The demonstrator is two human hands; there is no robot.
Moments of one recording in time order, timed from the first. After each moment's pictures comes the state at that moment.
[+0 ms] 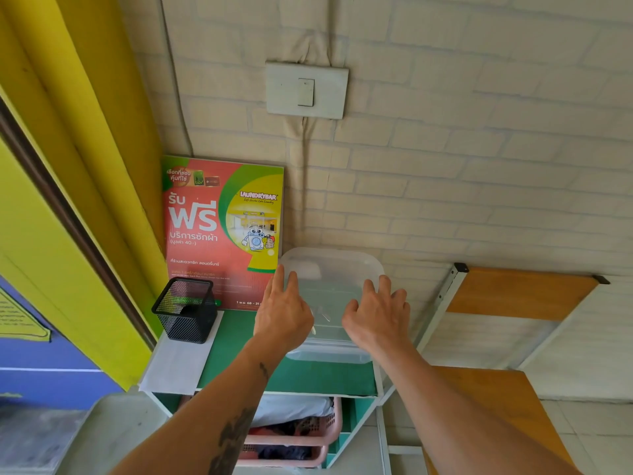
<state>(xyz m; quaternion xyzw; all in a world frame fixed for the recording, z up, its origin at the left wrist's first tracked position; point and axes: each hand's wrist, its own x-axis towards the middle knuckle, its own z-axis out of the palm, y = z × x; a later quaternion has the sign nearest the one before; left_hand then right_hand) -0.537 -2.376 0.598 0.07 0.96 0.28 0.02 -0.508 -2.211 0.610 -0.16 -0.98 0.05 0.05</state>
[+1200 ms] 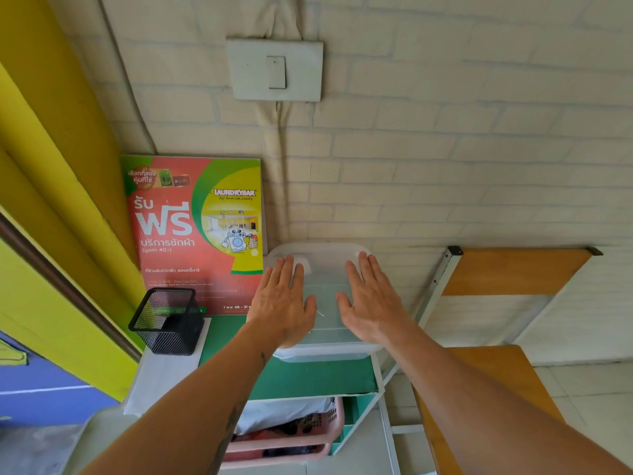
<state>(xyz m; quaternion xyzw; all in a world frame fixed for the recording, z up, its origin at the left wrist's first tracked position) -0.564 -2.369 0.597 0.23 0.97 0.04 0.02 -0.527 -2.186 0.602 -0.02 -1.00 0.08 -0.03</state>
